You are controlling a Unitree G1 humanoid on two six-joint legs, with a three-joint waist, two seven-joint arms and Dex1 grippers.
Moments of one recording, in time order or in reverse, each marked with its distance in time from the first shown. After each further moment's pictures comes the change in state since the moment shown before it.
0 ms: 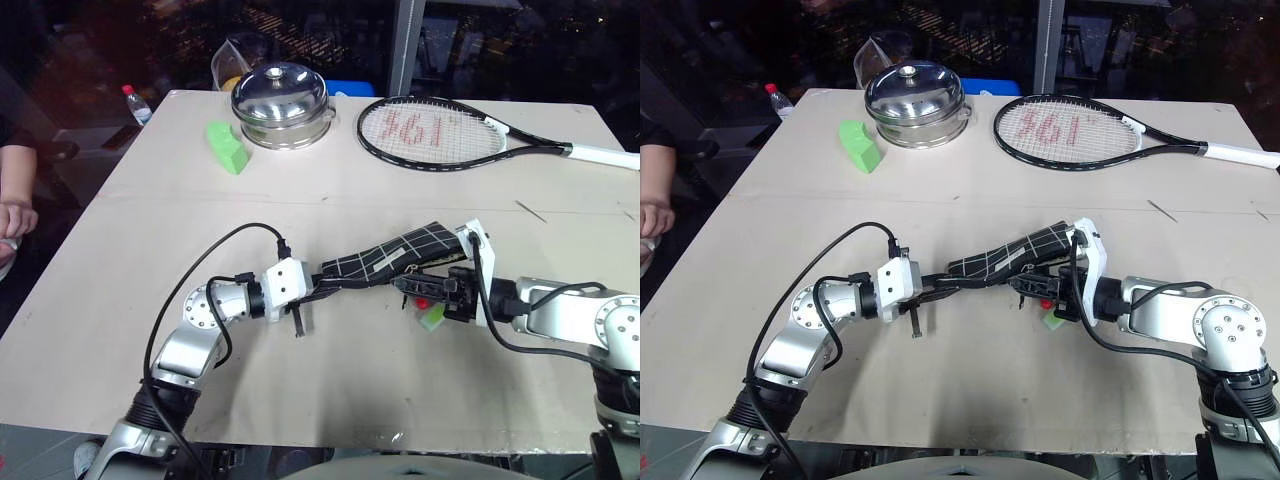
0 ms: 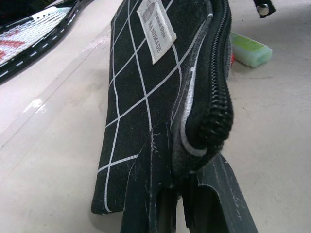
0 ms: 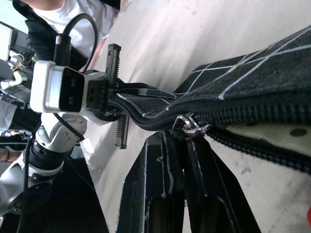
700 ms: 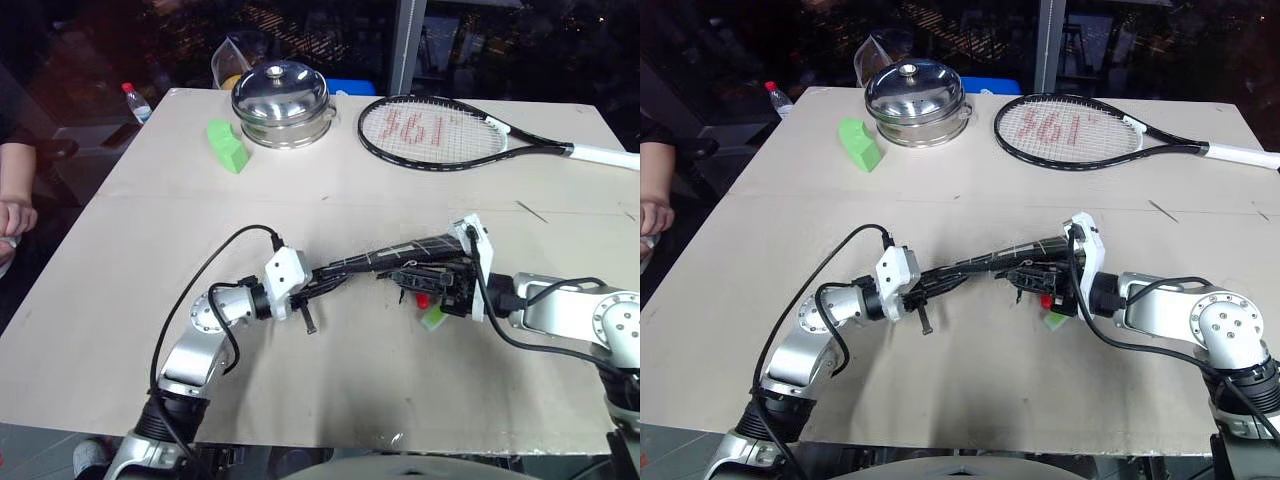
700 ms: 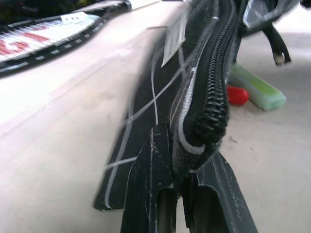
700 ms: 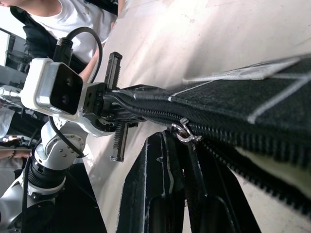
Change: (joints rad) left arm 0.041 -0.066 0.038 -0.094 -0.104 0.159 0.074; right arm -0.015 -0.081 0.098 -0.009 0.054 -0.135 -0.026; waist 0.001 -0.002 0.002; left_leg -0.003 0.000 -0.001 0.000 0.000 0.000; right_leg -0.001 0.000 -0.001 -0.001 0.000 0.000
